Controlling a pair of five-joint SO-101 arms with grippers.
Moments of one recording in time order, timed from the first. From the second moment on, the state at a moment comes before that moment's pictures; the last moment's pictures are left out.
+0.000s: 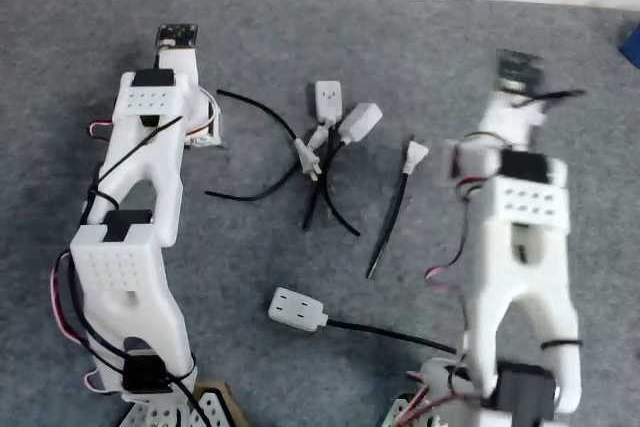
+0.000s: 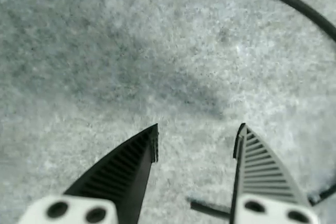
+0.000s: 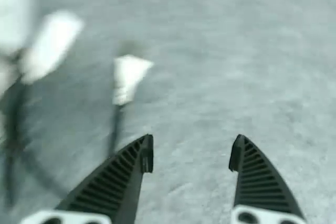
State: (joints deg) left arm -8.5 32.8 -17.7 69.6 3.2; right arm 5.0 -14.9 25.0 57.2 -3.7
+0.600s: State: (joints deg) left arm -6.1 38.8 -44.0 83.7 -5.1; right arm 11.6 12.7 15.3 55.9 -10.8
